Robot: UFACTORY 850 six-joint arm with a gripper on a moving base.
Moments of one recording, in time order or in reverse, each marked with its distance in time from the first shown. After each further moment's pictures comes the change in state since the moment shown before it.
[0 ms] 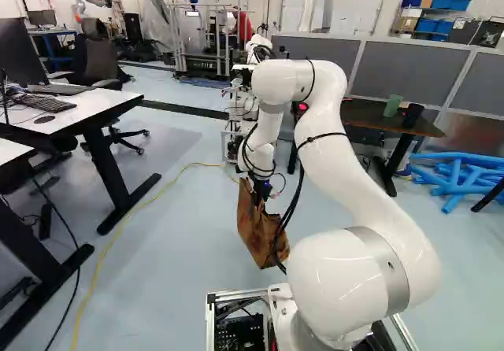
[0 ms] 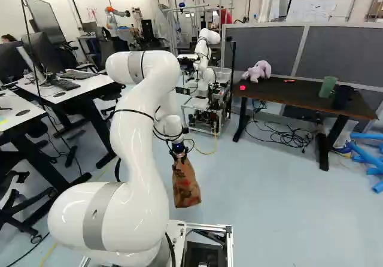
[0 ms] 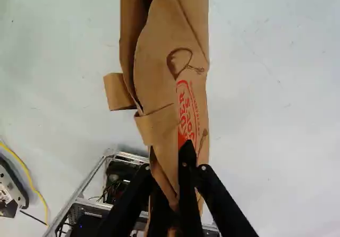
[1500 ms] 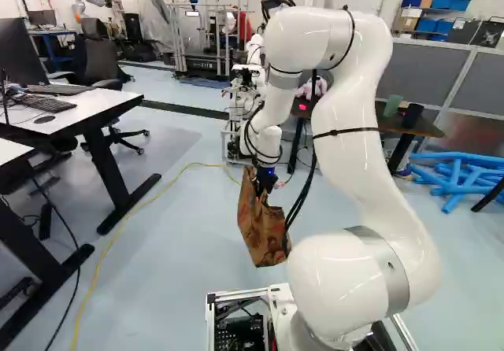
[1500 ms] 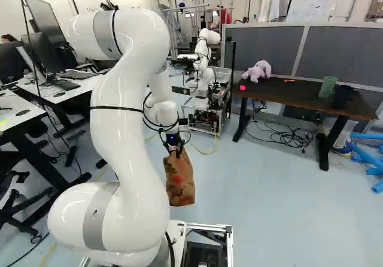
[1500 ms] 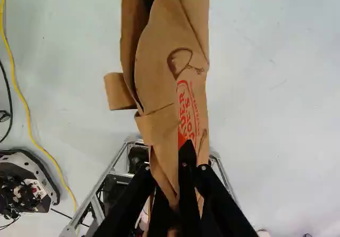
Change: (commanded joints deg) arm 0.2 19.3 14.2 5.7 -3.1 0.0
